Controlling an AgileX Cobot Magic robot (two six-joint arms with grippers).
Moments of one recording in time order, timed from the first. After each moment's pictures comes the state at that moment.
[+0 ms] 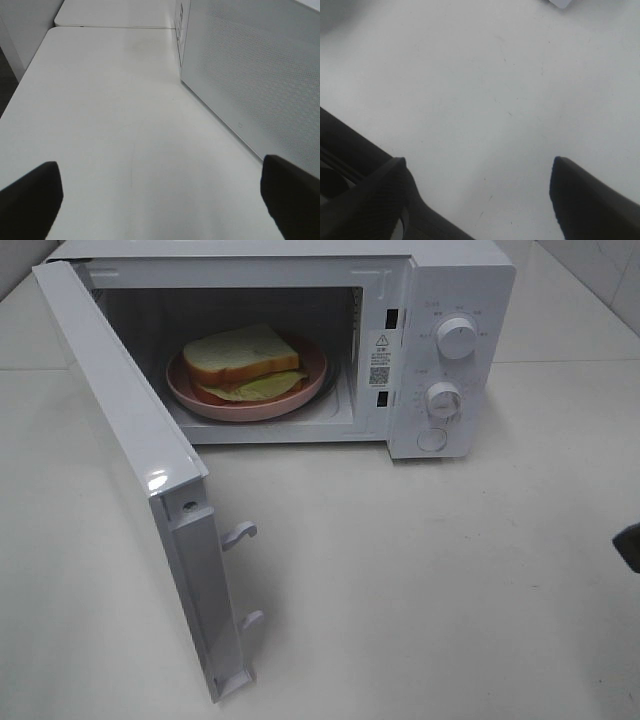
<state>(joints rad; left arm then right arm) 0.00 0.00 -0.50 -0.07 1.04 0.01 0.61 0.82 -0.74 -0.17 0.98 0.05</state>
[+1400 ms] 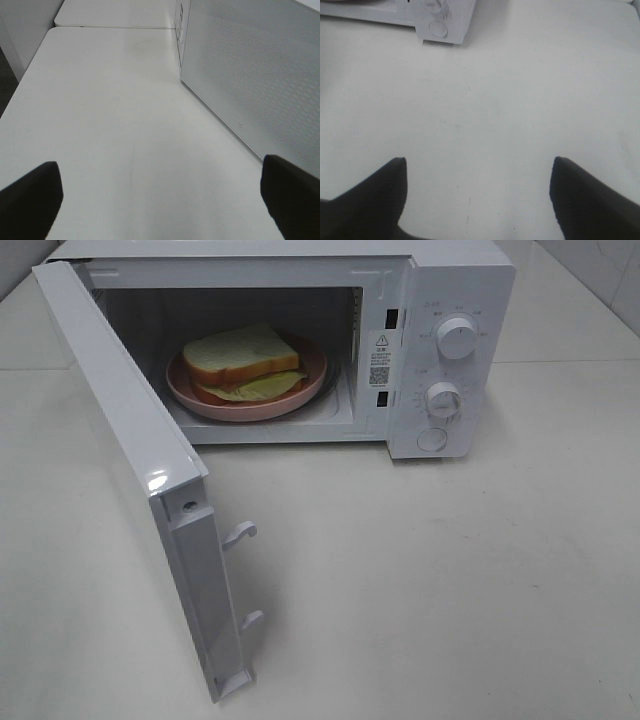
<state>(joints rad) 0.00 0.00 -0.50 -0.07 1.04 0.01 0.18 0.07 -0.51 -0.07 1.04 0.05</state>
